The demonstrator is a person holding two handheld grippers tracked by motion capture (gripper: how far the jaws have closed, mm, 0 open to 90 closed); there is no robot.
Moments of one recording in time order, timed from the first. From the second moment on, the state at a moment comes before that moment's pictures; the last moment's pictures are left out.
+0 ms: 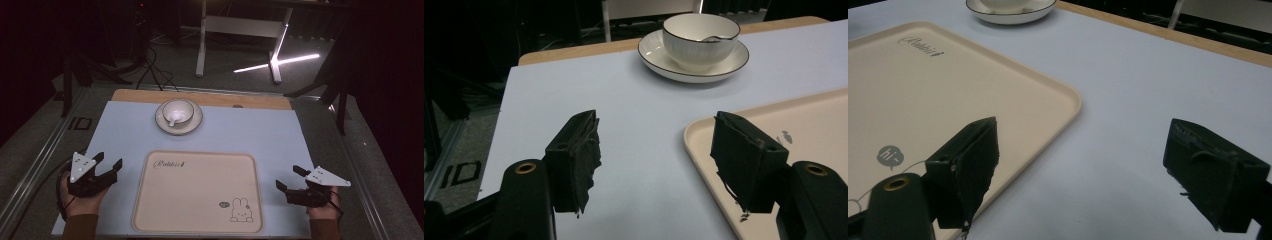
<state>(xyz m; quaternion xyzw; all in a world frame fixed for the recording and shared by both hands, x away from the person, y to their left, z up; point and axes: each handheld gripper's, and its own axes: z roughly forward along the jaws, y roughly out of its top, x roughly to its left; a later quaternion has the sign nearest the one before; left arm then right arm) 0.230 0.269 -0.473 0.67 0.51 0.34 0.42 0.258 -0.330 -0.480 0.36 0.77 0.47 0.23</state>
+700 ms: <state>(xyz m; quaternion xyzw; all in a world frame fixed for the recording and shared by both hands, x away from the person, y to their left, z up) 0.236 0.267 -0.469 0.67 0.52 0.33 0.42 0.260 -0.329 -0.482 0.37 0.77 0.46 0.23</state>
